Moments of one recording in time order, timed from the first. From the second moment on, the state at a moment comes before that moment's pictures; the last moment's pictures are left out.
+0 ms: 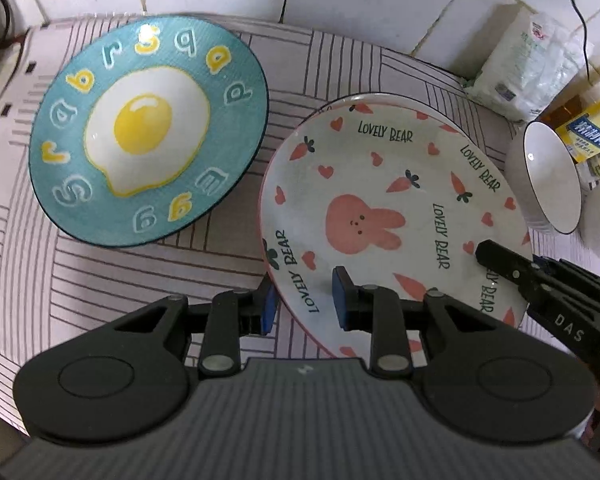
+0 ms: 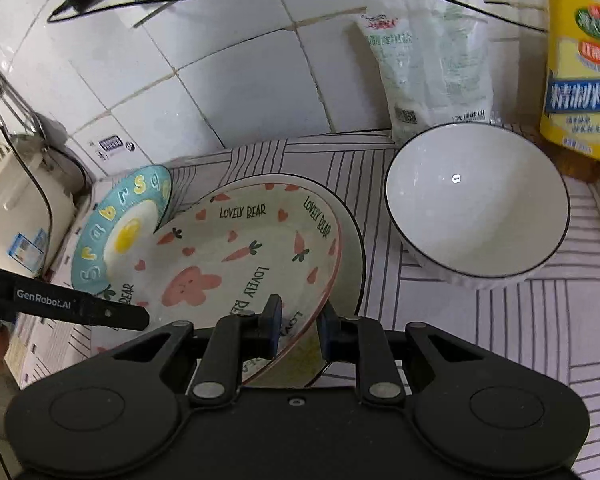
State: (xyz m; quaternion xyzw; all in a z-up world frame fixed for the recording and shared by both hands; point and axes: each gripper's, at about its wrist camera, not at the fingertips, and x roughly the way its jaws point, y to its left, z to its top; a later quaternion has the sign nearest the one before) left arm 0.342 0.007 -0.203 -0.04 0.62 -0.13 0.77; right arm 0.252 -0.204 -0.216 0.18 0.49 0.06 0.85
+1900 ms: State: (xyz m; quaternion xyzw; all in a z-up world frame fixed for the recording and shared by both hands) left arm 0.283 0.228 -0.081 0.08 0.47 -0.17 0.86; right arm 0.214 0.007 -0.091 0.13 0.34 0.11 0.93
